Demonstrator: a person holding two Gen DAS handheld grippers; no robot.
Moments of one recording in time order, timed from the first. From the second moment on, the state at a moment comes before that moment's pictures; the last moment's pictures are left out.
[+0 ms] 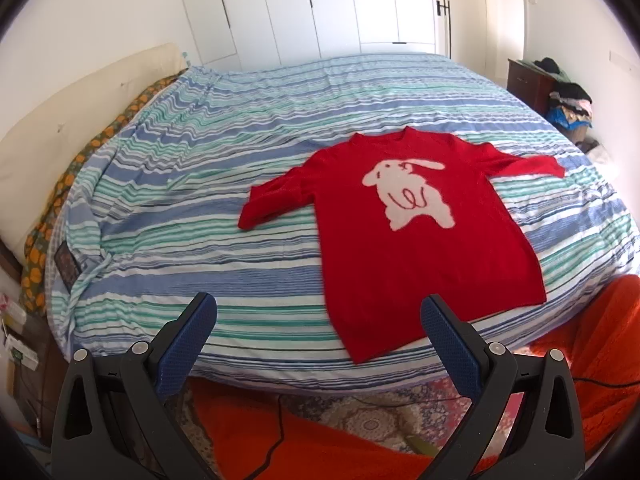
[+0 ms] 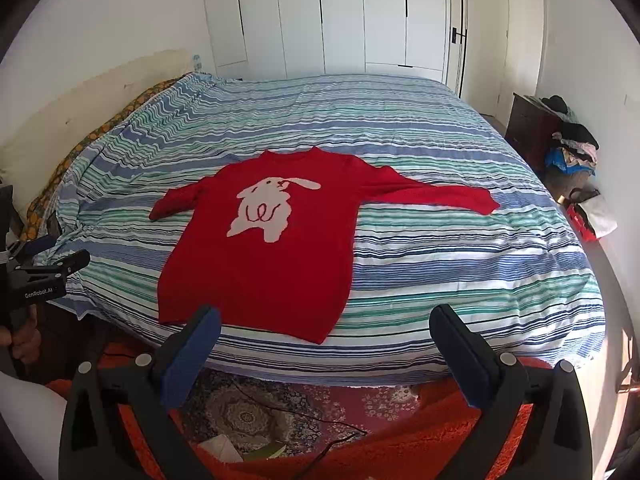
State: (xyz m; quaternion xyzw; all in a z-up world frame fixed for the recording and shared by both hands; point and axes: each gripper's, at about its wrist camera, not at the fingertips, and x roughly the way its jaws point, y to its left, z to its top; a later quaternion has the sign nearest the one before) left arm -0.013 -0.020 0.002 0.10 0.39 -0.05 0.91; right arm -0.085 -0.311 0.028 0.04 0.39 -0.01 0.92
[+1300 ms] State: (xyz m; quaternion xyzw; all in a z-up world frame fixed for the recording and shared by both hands) left arm -0.017 -0.032 0.003 0.12 0.38 -0.06 0.91; right arm -0.077 -0.301 0.026 0.01 0.41 0.01 0.91
